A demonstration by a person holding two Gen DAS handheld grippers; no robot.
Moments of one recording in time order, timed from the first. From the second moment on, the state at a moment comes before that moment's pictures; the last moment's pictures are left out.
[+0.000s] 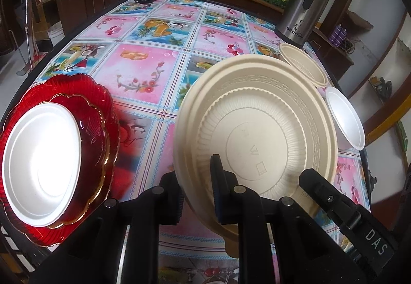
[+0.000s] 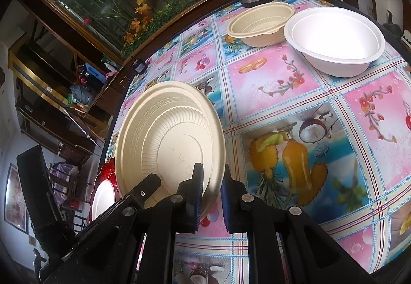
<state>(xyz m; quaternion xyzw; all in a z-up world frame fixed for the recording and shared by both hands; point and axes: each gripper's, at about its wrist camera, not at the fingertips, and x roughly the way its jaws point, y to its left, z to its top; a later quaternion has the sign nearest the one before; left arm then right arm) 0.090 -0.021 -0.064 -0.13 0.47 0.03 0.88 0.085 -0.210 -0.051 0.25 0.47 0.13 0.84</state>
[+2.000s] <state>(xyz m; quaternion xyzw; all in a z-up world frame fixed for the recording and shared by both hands) 0.026 0.083 -0.033 -0.17 0.39 0.14 0.90 0.072 -0.097 -0.016 0.16 0.44 0.26 0.84</state>
